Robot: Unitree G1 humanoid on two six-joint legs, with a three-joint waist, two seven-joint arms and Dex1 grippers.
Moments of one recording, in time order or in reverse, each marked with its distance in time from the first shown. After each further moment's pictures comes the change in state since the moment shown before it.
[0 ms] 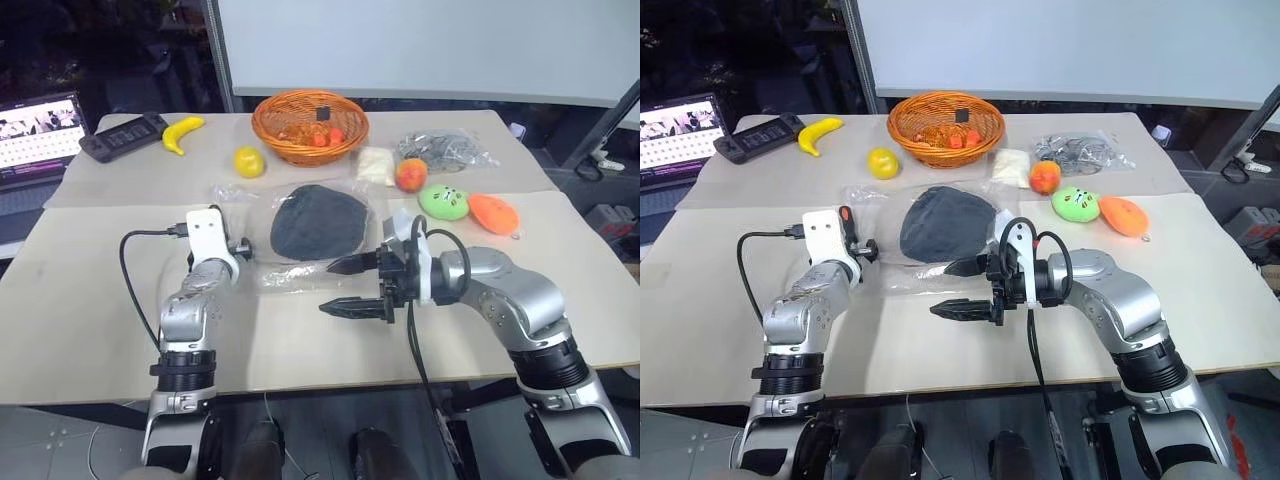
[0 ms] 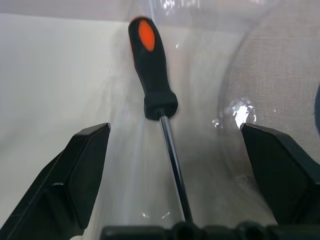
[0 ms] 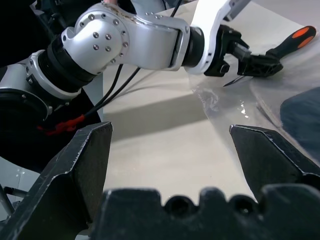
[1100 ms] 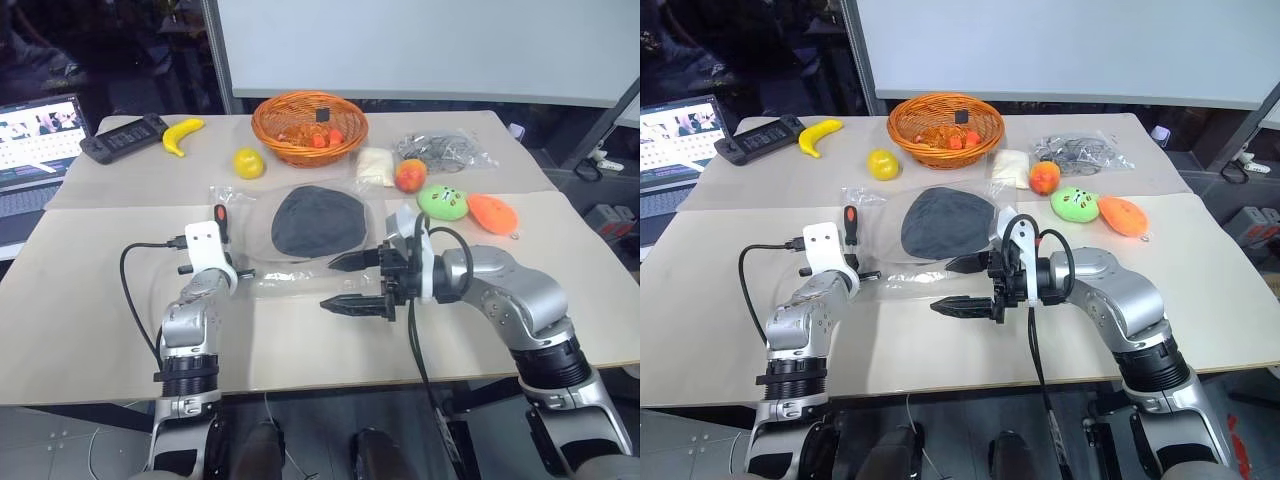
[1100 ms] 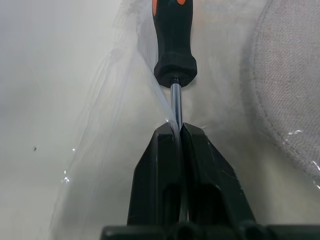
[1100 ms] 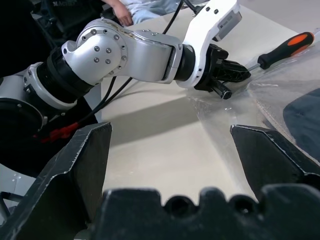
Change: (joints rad) left arm 0.022 -0.055 0.084 -0.004 0.037 0.005 -0.041; right arm -0.004 -0.004 -0.010 -0.001 0.016 0.001 -0.020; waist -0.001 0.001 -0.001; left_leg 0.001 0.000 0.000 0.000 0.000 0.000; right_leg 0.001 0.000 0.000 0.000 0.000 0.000
